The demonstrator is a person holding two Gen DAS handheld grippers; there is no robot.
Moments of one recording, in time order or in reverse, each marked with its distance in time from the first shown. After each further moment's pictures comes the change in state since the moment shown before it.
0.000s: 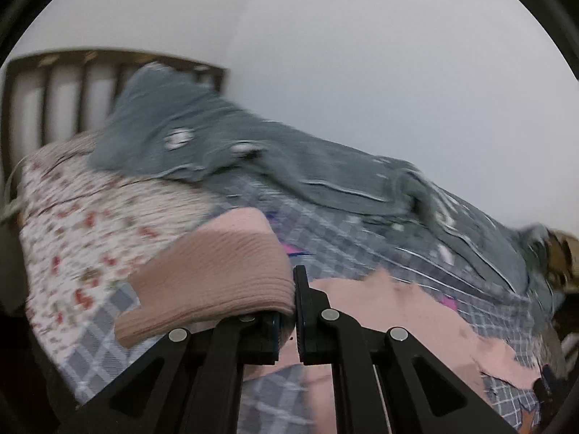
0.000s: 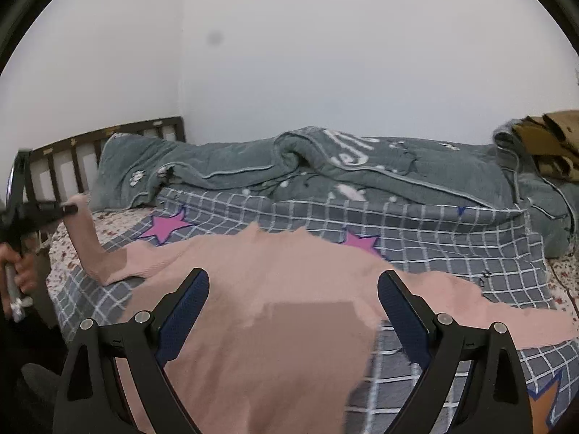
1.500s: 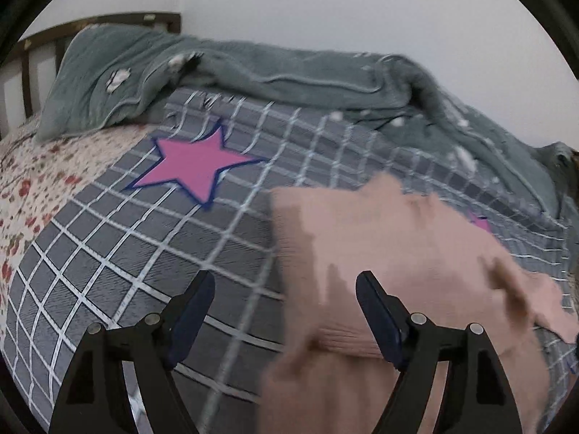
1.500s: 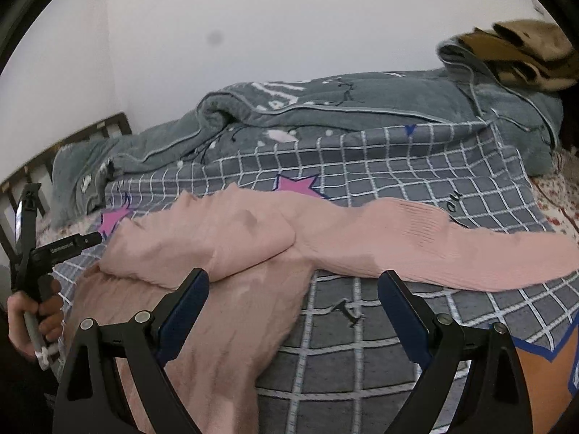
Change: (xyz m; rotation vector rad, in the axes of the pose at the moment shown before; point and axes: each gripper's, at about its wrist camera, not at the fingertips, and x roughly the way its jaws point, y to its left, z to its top) left arm 0.129 -0.043 -0.078 0.122 0.247 0.059; right arm 0.046 -0.056 -0.032 0.133 0.172 -0.093
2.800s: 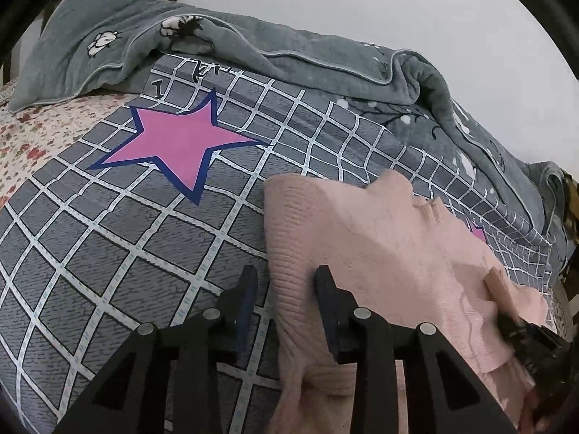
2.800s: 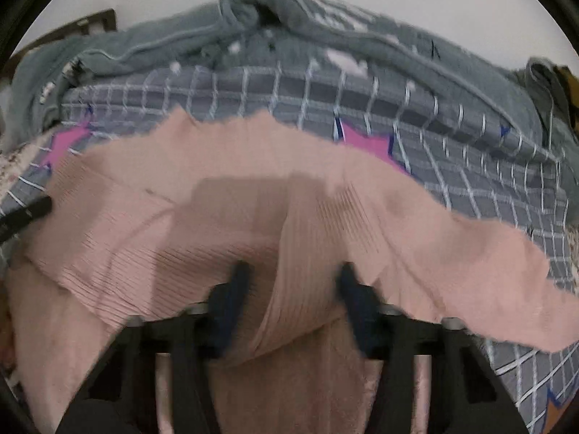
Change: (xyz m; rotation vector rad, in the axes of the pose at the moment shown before) left arm 0.043 0.029 0.003 -0.066 0.042 -0.142; right arm 0.145 0.102 0.020 -0.173 0.278 -0.189
